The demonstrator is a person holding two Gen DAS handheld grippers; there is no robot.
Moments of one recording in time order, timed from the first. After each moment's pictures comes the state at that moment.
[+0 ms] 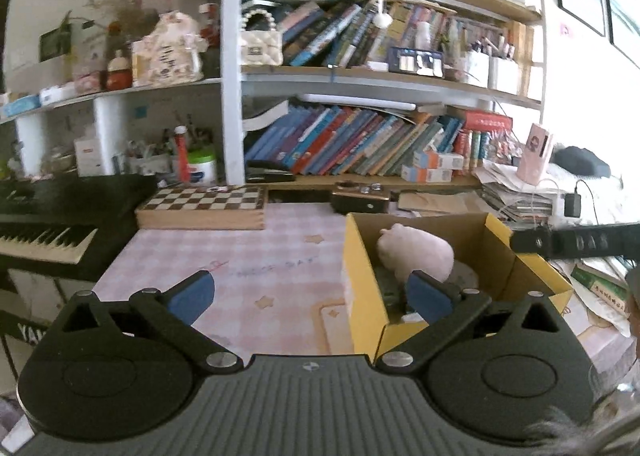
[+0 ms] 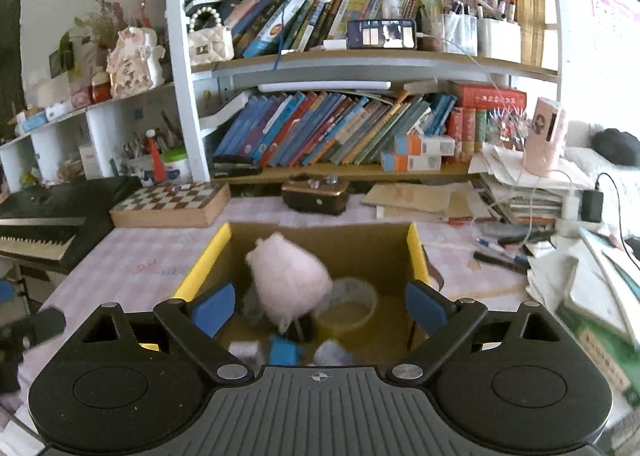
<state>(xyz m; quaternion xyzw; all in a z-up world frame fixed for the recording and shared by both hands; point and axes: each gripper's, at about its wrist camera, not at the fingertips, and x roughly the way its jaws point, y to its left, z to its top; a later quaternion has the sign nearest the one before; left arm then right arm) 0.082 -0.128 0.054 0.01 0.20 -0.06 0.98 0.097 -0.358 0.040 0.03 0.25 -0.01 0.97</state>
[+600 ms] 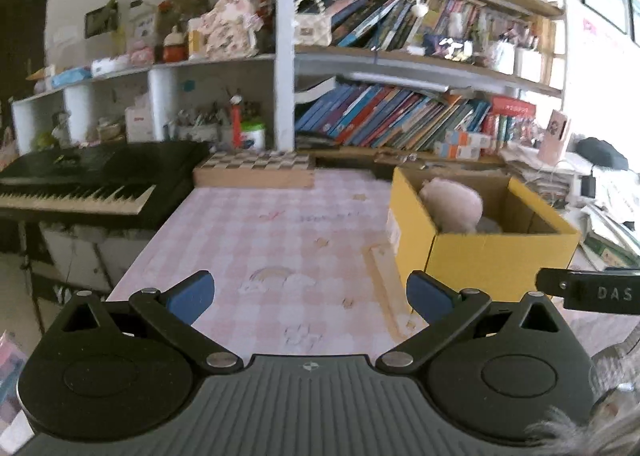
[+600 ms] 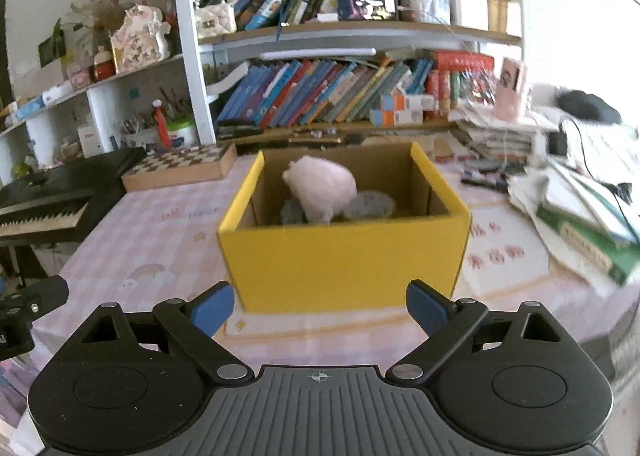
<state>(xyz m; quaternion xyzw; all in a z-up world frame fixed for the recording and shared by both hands) 0.000 -0.073 0.031 0.00 0.23 -0.01 0.97 -0.001 -0.282 0.009 0.07 0.29 -0.07 0.95</state>
